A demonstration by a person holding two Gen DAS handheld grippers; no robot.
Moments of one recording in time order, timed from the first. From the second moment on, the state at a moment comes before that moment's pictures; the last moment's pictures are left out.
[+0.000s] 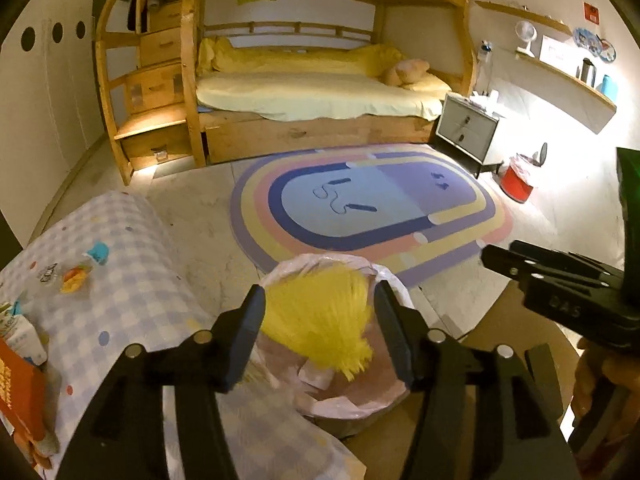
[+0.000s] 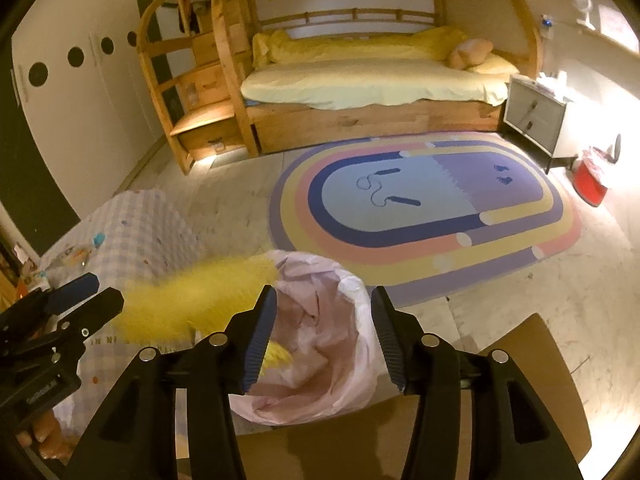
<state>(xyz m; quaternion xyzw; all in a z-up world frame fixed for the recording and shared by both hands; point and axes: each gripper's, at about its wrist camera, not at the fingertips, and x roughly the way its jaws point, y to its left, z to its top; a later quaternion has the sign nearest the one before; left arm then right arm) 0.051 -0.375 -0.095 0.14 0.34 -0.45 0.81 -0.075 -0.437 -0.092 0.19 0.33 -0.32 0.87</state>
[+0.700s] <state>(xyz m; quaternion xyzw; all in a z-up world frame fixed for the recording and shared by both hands) 0.084 -0.134 -0.064 0.09 0.34 -0.22 0.91 0.030 -0.294 -0.061 0.11 0.34 -0.11 0.93</state>
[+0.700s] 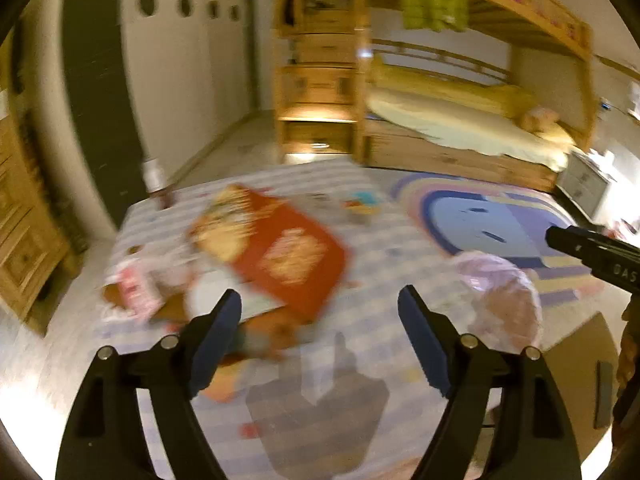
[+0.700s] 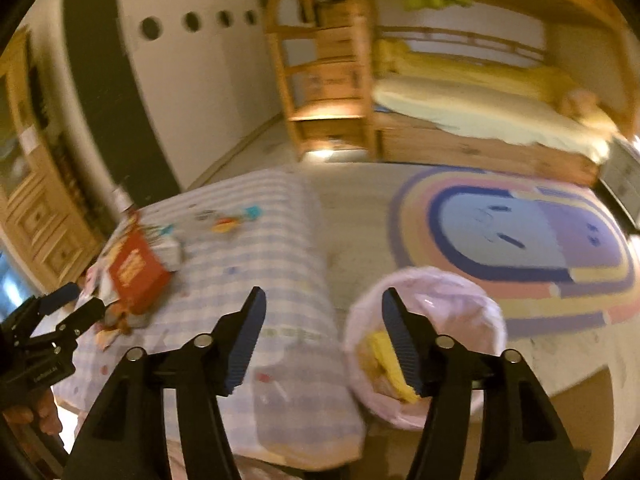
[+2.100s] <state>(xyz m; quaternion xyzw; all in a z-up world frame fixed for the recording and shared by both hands) 0.129 -0.062 -0.085 0.08 0.37 -0.11 0.92 0.165 -0.222 -0.084 0.00 0.41 0.02 0.91</state>
